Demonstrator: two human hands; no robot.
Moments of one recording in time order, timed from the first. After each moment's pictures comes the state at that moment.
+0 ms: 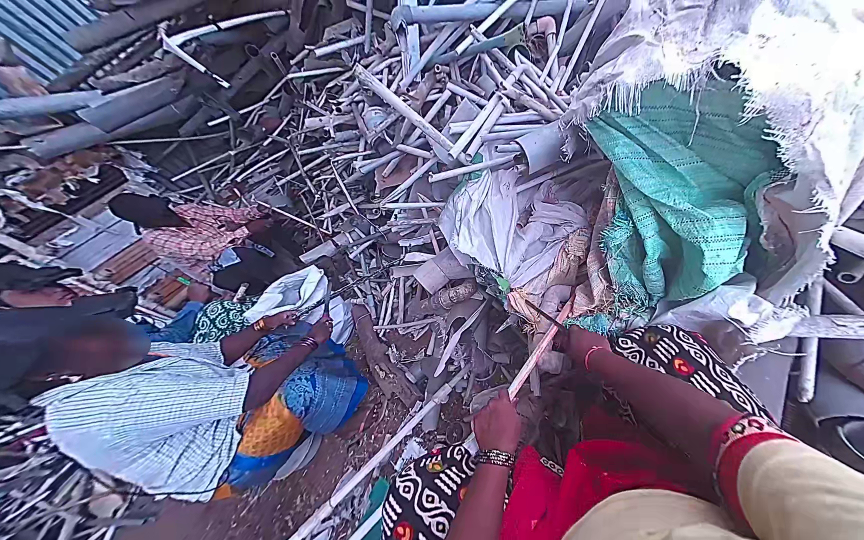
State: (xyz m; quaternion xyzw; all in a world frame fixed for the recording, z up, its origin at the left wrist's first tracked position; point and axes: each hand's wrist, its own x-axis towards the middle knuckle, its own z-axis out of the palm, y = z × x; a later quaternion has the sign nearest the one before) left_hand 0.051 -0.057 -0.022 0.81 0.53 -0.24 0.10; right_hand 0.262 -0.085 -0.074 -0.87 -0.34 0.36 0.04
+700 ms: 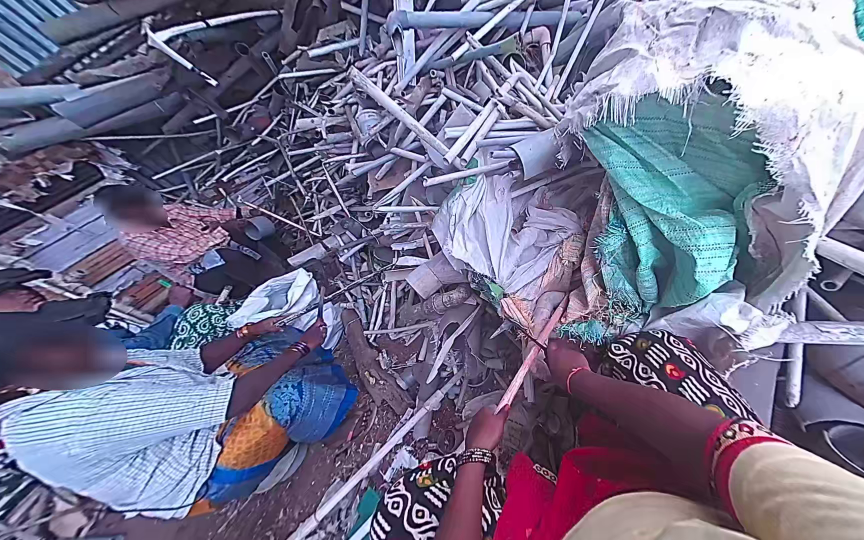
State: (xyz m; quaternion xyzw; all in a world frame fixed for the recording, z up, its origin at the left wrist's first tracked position) left_hand 0.029 -0.017 -0.052 0.73 0.55 -0.20 0.35; right_hand 0.224 -0.081 -0.066 -0.85 -0.38 0.37 0.04
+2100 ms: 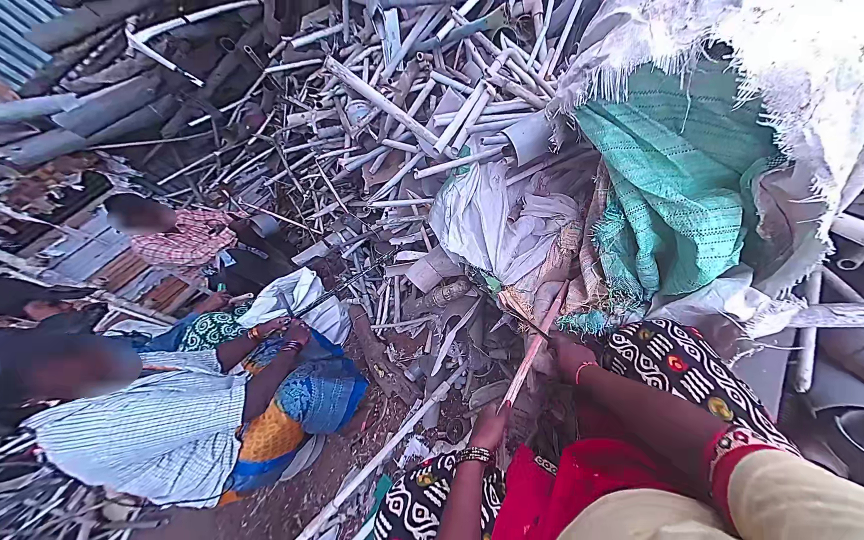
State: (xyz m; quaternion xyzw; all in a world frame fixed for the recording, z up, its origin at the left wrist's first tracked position) left_hand 0.026 -0.030 -0.051 0.69 0.57 -0.18 0.41; right_hand 0.241 -0.093 -0.094 -0.84 -0.37 0.39 0.09
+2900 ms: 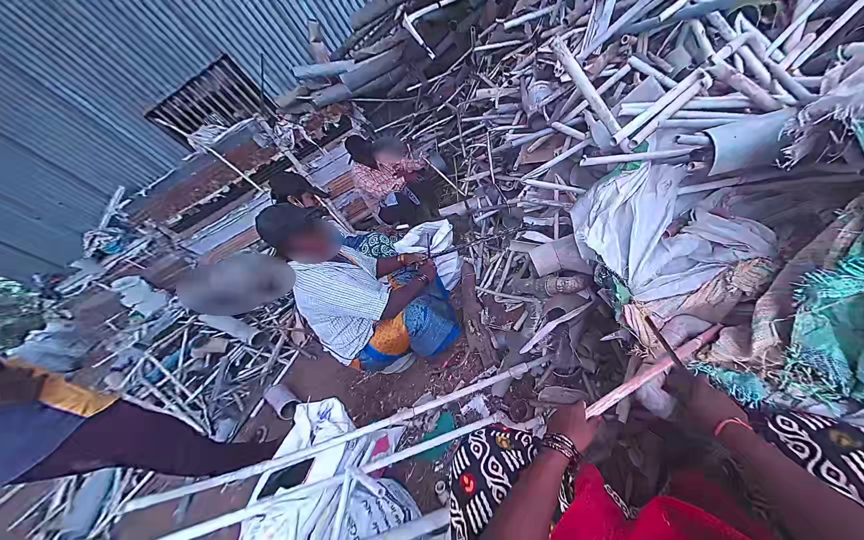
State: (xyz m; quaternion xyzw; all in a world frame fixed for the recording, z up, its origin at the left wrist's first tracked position) left_hand 0.022 -0.020 -0.038 0.75 0.54 -0.23 0.30; right_hand 0.268 -0.080 -0.125 -0.86 -0.37 0.34 0.06
